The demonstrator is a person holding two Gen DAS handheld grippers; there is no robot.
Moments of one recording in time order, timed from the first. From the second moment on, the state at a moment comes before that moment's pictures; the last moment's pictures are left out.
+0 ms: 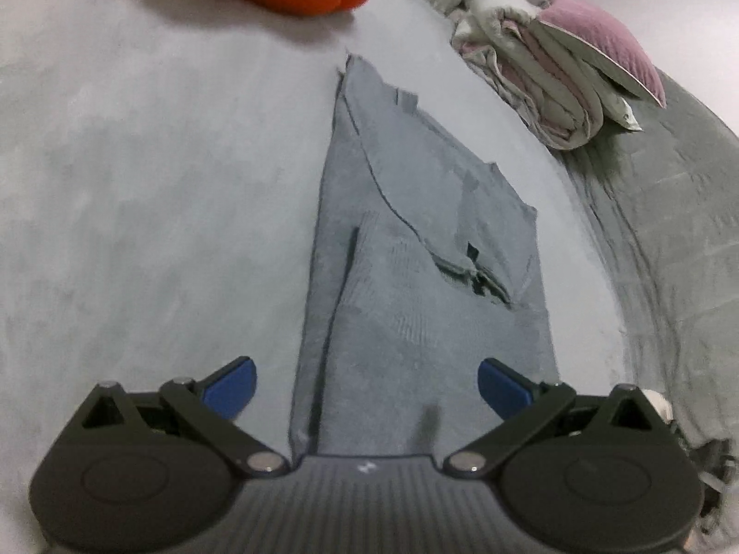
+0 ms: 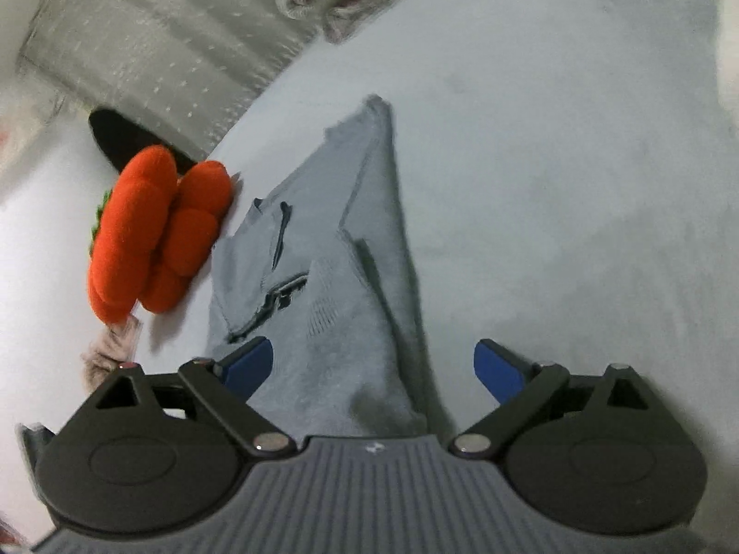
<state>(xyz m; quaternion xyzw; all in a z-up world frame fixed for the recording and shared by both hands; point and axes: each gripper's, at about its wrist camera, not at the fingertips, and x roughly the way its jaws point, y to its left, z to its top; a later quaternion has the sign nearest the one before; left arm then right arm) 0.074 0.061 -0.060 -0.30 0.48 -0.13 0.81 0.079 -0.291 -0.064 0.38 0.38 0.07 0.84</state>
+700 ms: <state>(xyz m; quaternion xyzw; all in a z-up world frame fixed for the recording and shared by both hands) 0.077 0.064 -0.093 -0.39 0.47 -0.23 0.76 0.086 -0.291 -0.076 0.38 0.43 0.19 0.79</state>
